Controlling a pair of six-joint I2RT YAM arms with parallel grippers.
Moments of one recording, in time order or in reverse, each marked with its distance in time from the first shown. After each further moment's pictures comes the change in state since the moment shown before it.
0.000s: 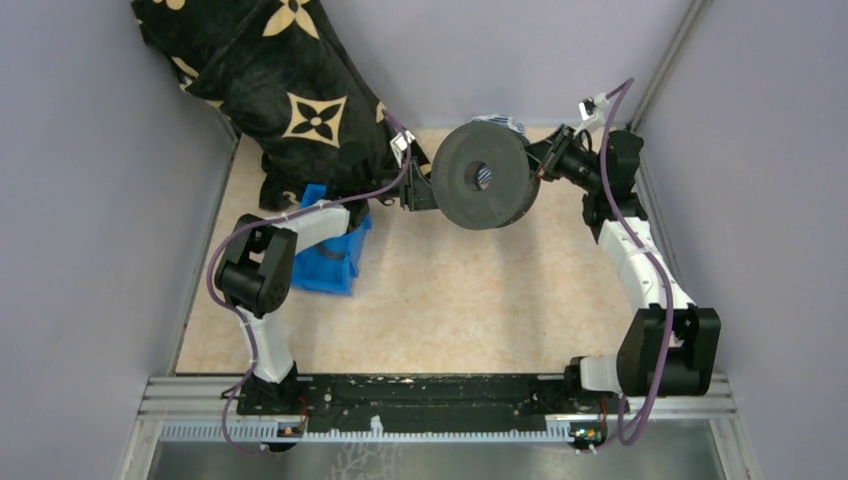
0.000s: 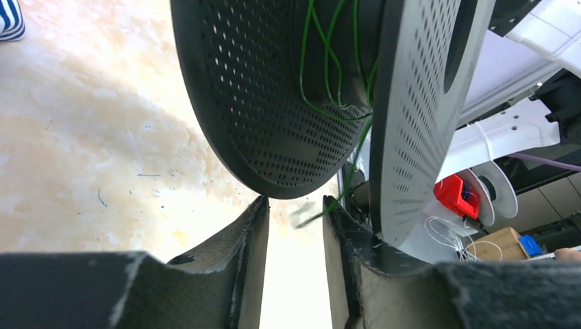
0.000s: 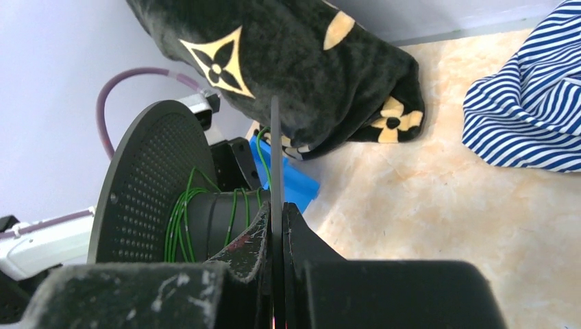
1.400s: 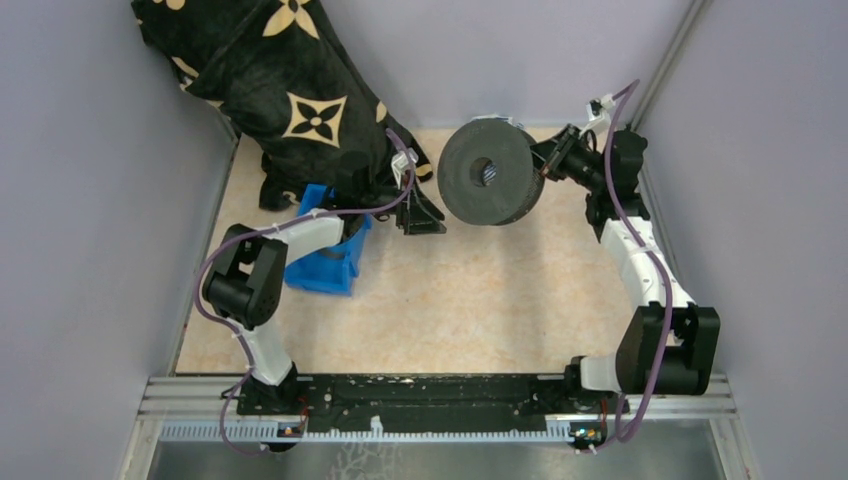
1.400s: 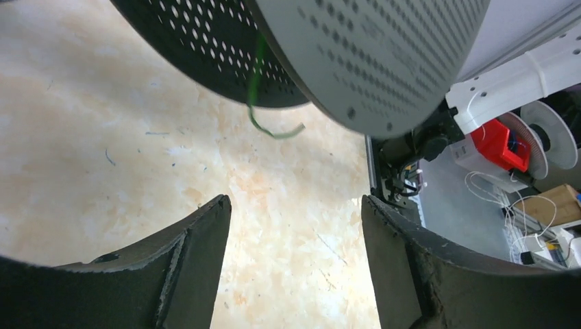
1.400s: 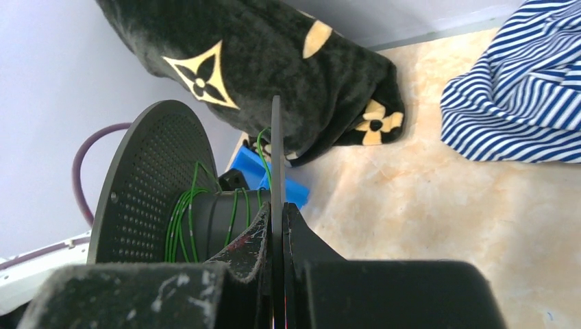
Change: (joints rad) left arm -0.009 -0.087 -0.101 -0.196 0.015 0.312; right arm -0.031 0.005 0.000 -0.014 0.037 0.017
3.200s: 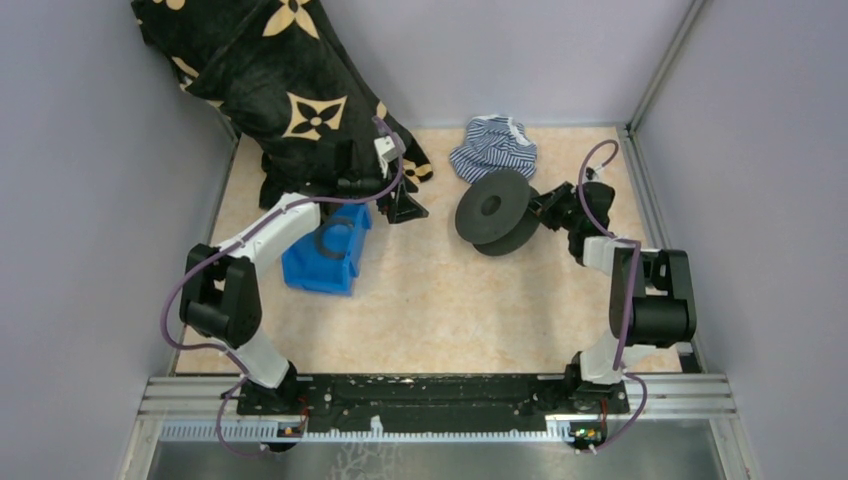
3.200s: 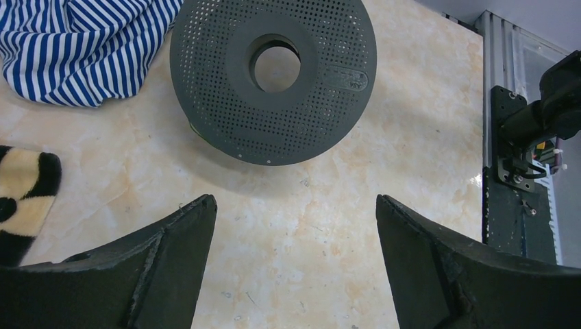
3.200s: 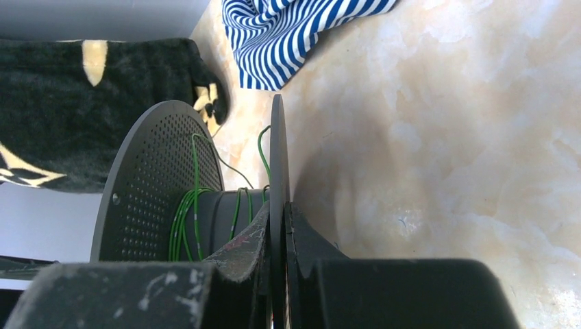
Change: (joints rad) left arm 0.069 -0.160 0.151 -0.603 -0.211 0.562; right arm -0.037 0.264 -0.339 0.260 0.316 0.129
